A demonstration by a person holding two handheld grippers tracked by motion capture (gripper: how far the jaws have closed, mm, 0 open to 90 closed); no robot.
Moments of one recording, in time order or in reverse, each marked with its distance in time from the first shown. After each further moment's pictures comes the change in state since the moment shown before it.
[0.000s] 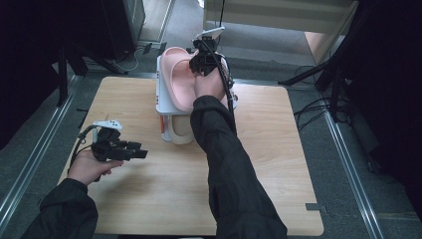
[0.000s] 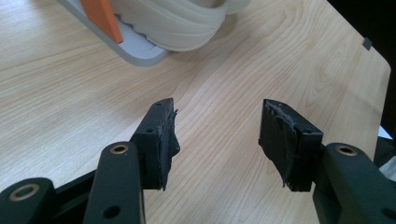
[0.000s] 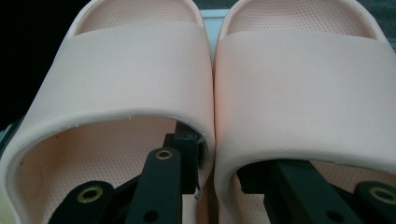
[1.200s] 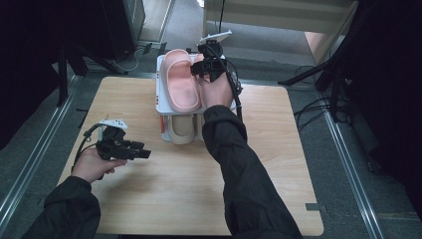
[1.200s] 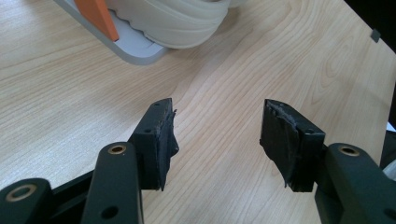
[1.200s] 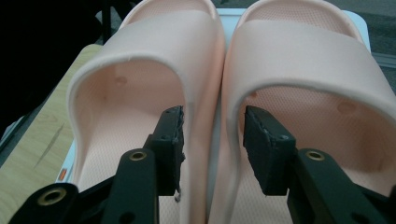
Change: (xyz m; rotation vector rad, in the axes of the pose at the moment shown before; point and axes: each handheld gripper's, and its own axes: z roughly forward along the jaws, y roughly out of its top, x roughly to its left) left arm 0.000 0.005 0.009 0.039 0.014 0.014; right arm -0.008 -0.019 -0.026 -0.032 0.056 -0.073
